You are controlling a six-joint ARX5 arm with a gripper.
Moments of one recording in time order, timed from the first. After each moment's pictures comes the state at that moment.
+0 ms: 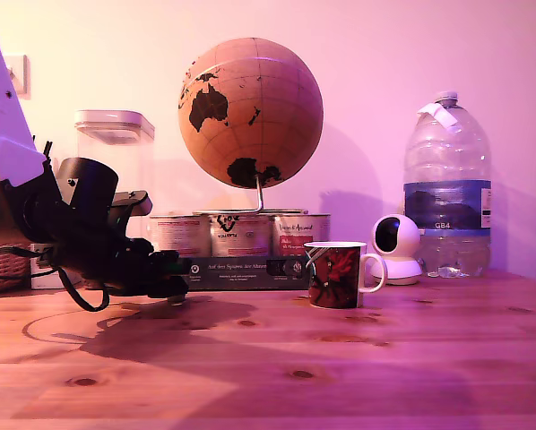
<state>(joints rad) -0.25 2.25 1.17 0.67 0.24 0.03</state>
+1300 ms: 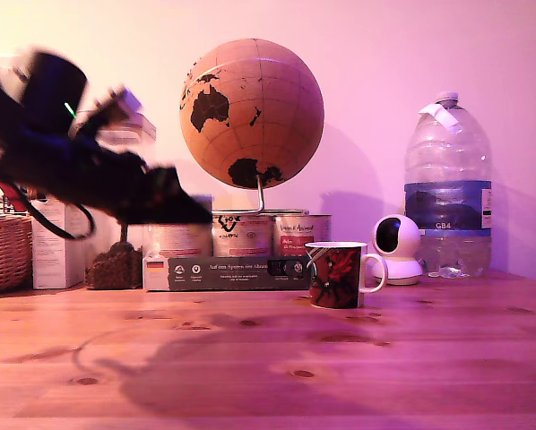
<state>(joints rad) -0.34 1.71 0.79 0.57 0.52 0.13</state>
